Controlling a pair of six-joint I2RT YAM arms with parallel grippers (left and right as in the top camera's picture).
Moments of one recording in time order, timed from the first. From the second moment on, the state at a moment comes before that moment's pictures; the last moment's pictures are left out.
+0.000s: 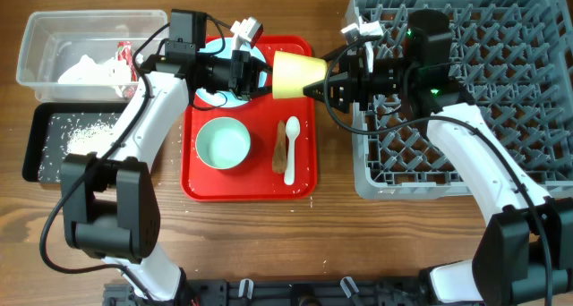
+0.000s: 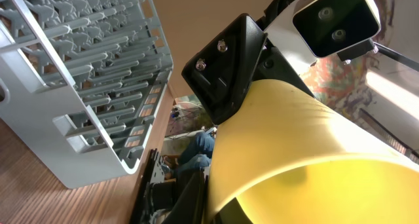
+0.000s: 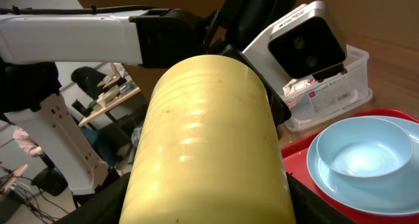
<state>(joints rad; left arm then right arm) -0.16 1.85 1.37 -0.46 1.54 -0.37 0.20 1.61 1.14 0.07 -1.32 0.09</state>
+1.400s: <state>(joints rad) -0.20 1.85 1.37 -0.49 1.56 -0.37 0.17 1.62 1.14 0.20 -1.43 0.11</state>
